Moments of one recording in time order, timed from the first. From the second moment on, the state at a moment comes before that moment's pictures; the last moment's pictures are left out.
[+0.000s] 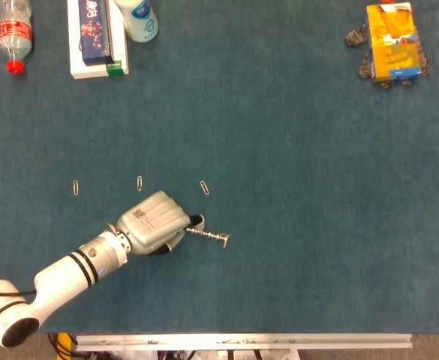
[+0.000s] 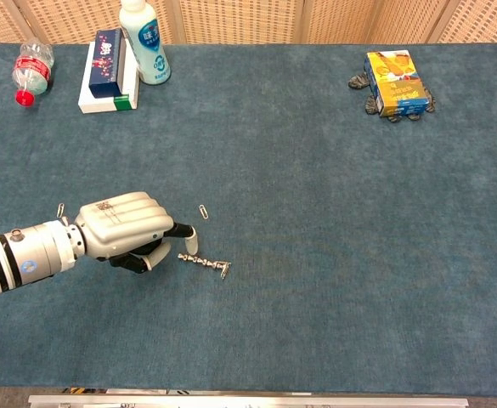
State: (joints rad) left arm -0.68 -1.43 0.12 -1.65 1.54 0.83 0.24; right arm 0.04 -1.00 0.22 -1.36 -1.36 1.52 0.39
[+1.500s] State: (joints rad) left arm -0.66 -1.42 0.14 -1.66 1.51 0.82 0.28; right arm 0.04 -1.00 0.22 -1.37 -1.37 1.53 0.38
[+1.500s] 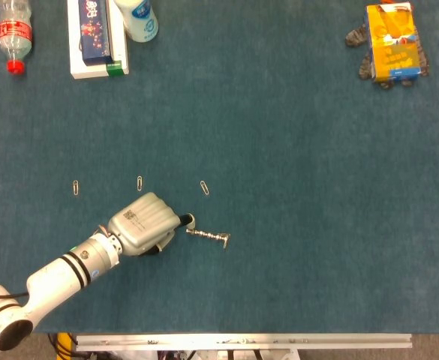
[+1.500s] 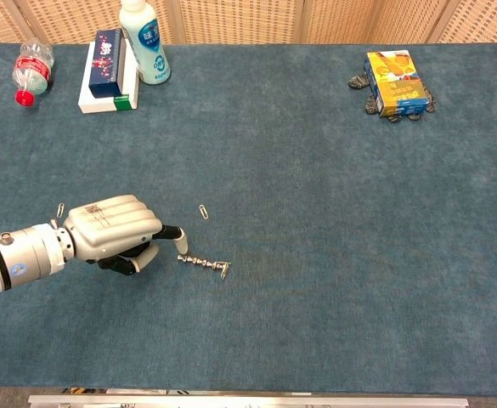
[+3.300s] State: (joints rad) left arm -0.39 -1.15 0.20 -2.01 1.46 1.13 0.40; right arm 0.06 -0.96 0.20 -1.44 -1.42 1.54 0.34
